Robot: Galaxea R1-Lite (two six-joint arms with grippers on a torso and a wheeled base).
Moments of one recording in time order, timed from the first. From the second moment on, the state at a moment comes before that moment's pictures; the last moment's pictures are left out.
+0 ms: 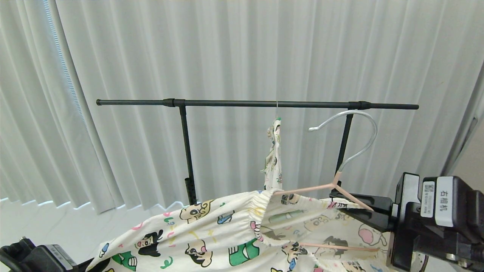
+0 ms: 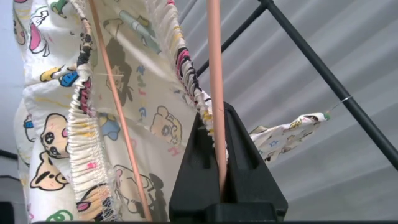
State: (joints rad) left arm -0.62 0.83 -0.21 -0.12 0.33 0.39; right arm 0.82 1.30 -0.47 -0.71 0.25 -0.53
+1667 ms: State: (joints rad) left arm -0.66 0.98 -0.48 -0.12 0.33 0.39; right arm 0.15 1.05 -0.50 -0.19 0.03 -0.23
